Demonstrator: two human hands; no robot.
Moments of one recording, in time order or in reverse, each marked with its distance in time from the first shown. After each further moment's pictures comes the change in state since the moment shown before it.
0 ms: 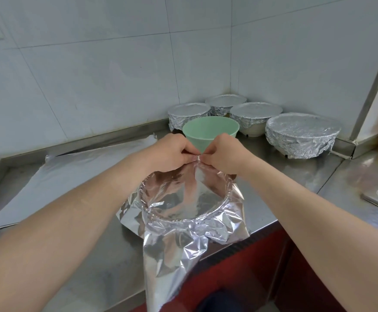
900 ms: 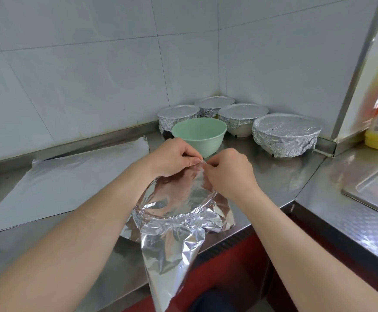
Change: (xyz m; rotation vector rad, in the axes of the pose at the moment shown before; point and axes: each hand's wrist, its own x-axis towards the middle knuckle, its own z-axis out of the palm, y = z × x) left_hand 0.010 0.013 0.022 -0.233 0.039 0.034; right_hand -0.047 0.017 0.016 -0.012 0.308 0.117
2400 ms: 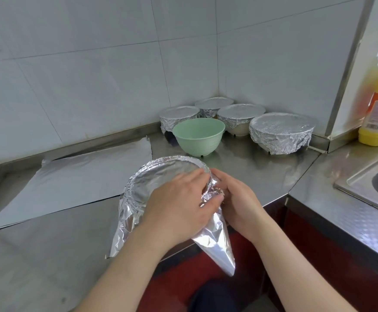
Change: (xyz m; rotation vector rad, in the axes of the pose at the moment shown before) left_hand -0.114 0.086 0.041 0.411 0.167 -0.097; right_hand -0.055 0.033 0.015 1.415 -0.378 0.328
